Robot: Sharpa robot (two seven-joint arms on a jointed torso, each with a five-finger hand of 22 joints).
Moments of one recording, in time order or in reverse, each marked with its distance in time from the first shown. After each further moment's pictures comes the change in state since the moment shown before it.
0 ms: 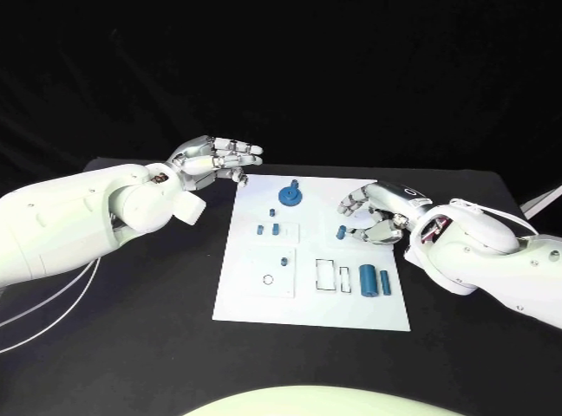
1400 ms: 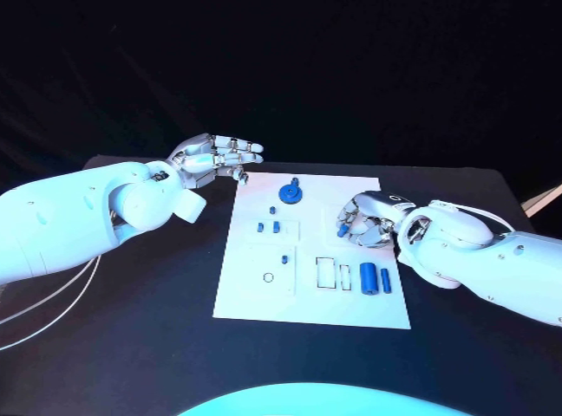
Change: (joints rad) left arm 0.000 0.000 -0.001 0.001 0.000 0.002 -0.001; left_hand 0.000 0.000 0.000 0.000 0.000 0.000 0.000 0.000 -0.004 0.000 0.000 0.000 0.000 0.000 0.000 0.000 0.000 0.000 0.000 0.000 0.000 -0.001; right arm -0.032 0.094 -0.006 -0.124 -0.016 0.089 0.003; right_hand 0.024 0.007 0.074 0.072 -0.007 0.089 -0.006 -0.019 -0.002 0.079 -0.027 0.126 -0.017 0.011 -0.011 0.039 0.032 -0.001 0.032 -0.031 0.083 0.096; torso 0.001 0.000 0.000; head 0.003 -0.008
